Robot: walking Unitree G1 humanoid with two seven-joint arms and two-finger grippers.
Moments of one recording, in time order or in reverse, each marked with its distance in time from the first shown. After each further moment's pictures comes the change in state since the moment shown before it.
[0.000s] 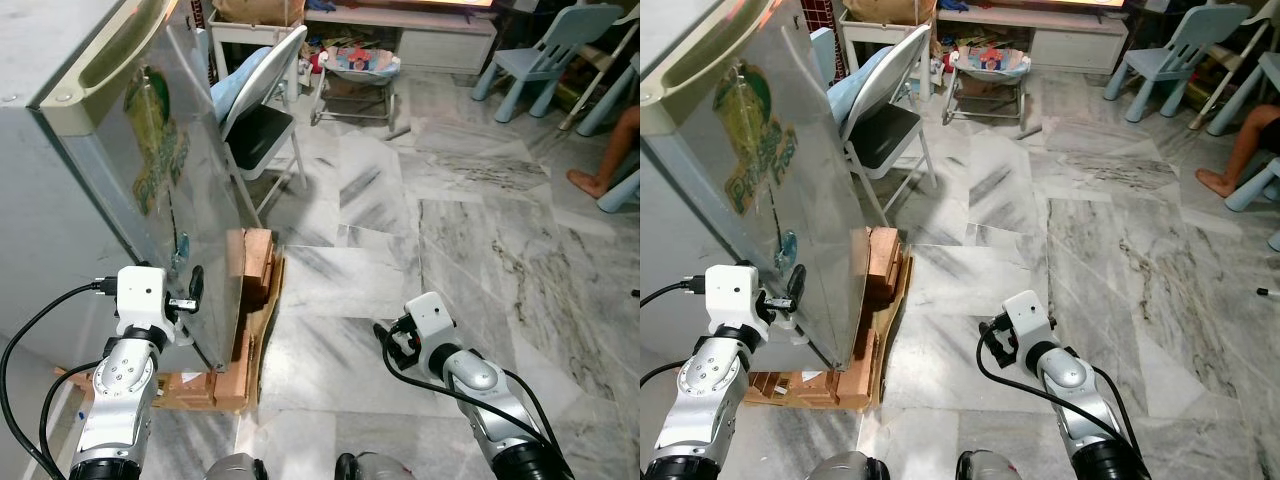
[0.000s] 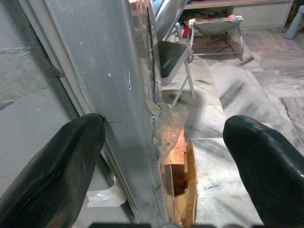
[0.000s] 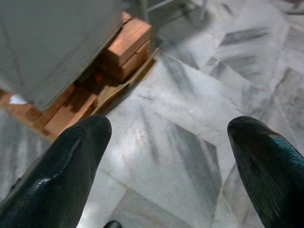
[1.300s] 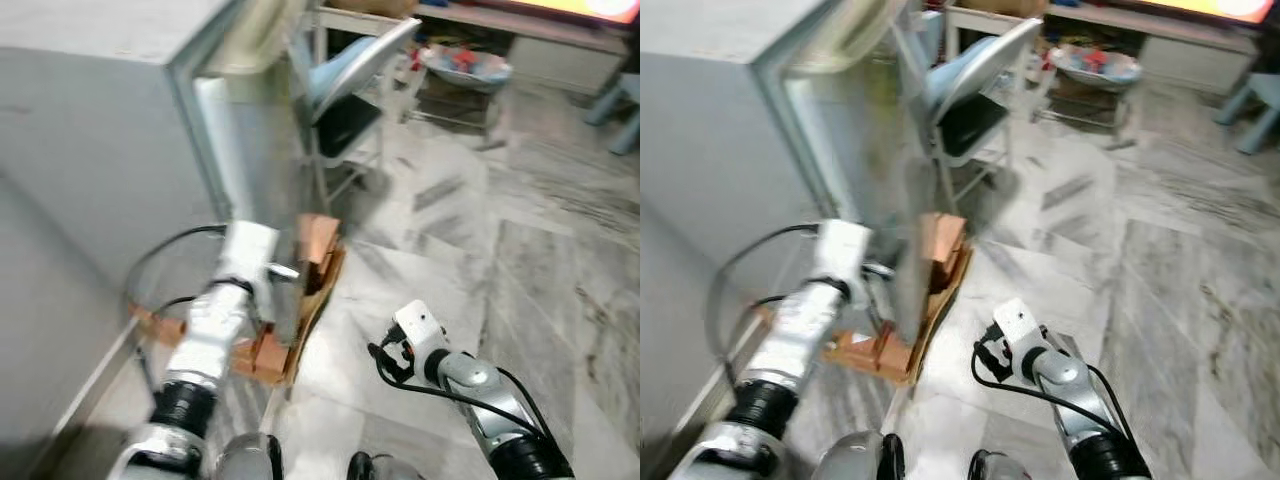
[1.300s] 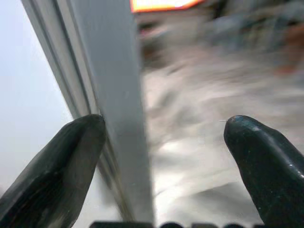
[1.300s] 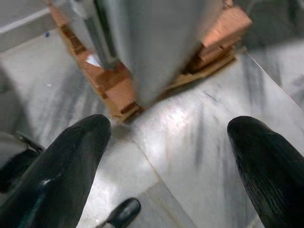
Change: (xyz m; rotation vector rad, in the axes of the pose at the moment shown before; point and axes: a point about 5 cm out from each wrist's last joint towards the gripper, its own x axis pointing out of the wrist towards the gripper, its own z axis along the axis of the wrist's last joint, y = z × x) left arm 0.027 -0.171 0.064 0.042 -0.181 -0.677; right arm 0.007 0.010 0.000 -0.069 0.107 0.121
